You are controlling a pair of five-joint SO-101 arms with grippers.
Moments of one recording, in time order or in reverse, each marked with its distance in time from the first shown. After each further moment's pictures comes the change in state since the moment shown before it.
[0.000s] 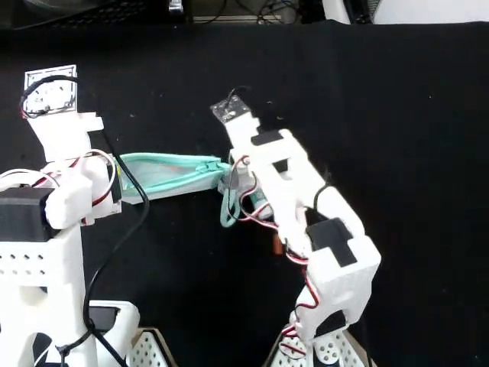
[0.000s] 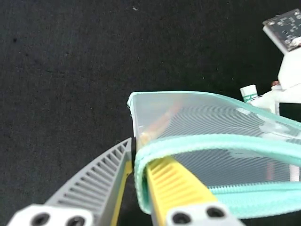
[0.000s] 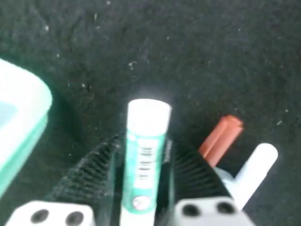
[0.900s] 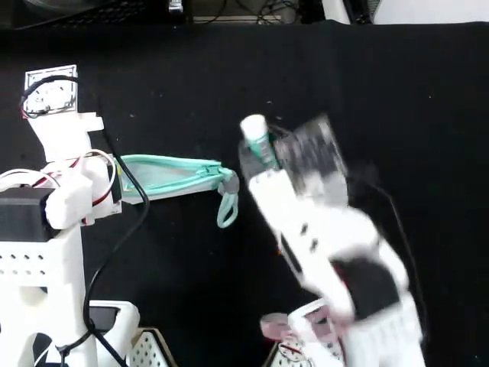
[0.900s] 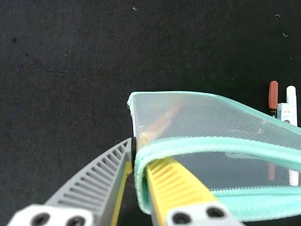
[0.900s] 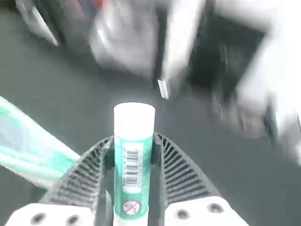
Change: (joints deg) left arm 0.0 0.0 0.0 0.0 0.0; right arm -7.6 -90.0 25.1 -3.8 0.3
